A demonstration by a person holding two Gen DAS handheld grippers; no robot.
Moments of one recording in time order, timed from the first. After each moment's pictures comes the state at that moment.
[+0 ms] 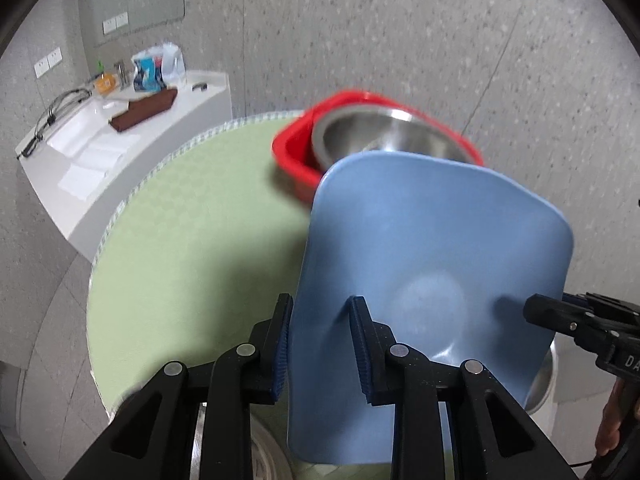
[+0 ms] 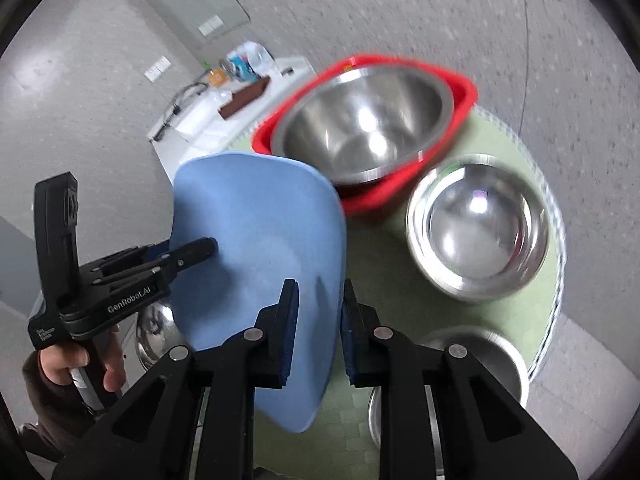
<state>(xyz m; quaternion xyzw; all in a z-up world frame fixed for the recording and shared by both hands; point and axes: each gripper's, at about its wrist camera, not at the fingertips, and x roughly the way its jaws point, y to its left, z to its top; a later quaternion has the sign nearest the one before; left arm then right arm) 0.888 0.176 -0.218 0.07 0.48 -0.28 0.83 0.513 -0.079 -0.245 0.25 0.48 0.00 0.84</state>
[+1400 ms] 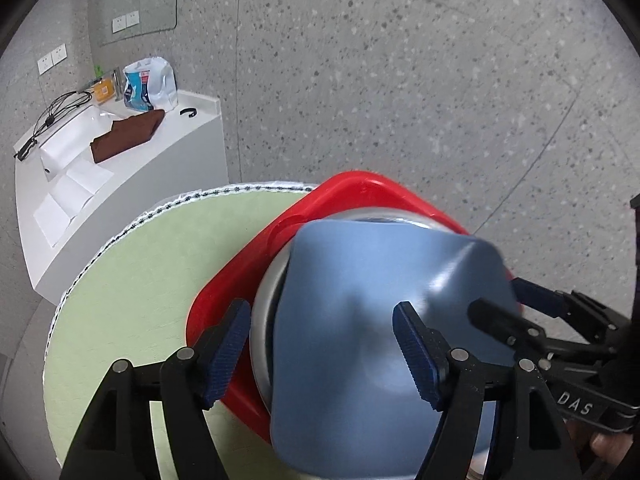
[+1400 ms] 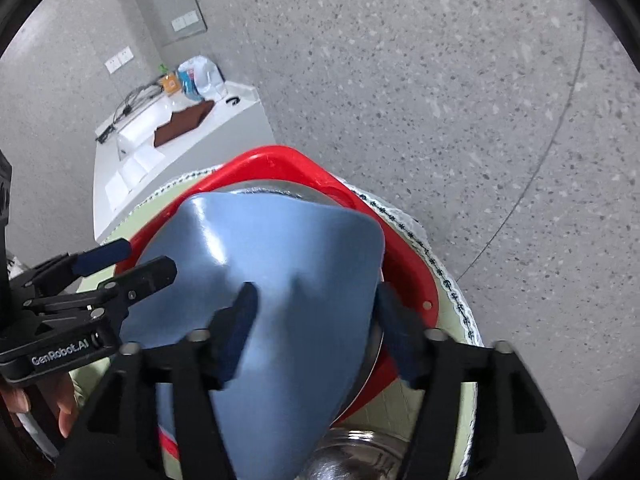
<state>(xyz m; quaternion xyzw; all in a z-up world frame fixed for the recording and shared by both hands) 1.012 0.068 -0.243 0.03 0.46 -0.24 0.85 0.673 -0.187 -0.274 0.14 0.48 -0.06 0.87</state>
